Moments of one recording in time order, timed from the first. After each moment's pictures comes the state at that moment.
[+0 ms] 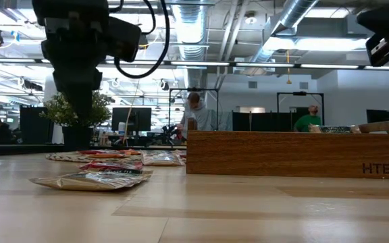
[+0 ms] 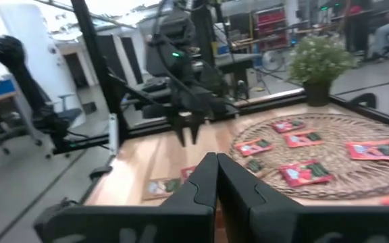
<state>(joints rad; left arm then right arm) -0.31 1.57 1.01 -0.62 -0.01 -0.77 0.93 0.26 0.14 0.11 0.93 0.18</state>
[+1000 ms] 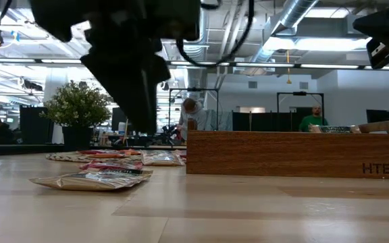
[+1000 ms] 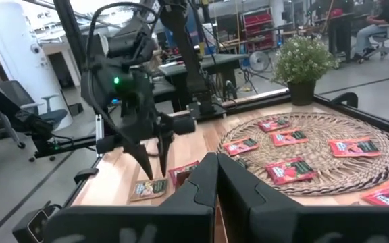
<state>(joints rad) -0.41 1.96 1.41 -0.70 -0.13 -0.36 0.93 0.26 0.14 0.10 0.97 0.18</state>
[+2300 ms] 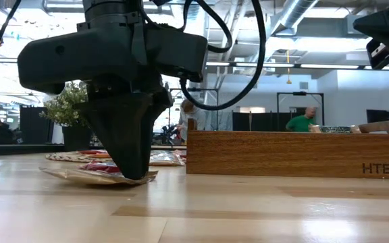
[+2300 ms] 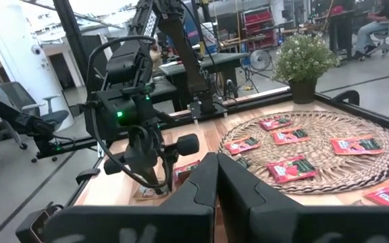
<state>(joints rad) -0.41 2.10 1.43 -0.70 -0.10 -0.33 0.93 0.26 0.14 0.10 0.97 0.21</state>
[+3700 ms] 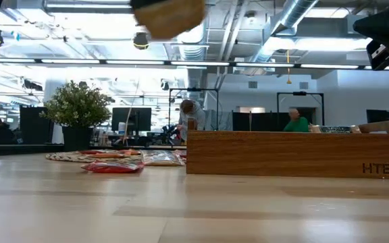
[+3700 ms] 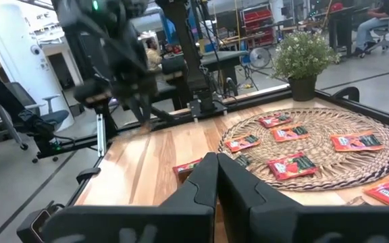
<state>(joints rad) -0.42 1.76 1.50 -0.63 -0.35 -0.41 0.93 0.26 0.14 0.08 0.97 0.22</state>
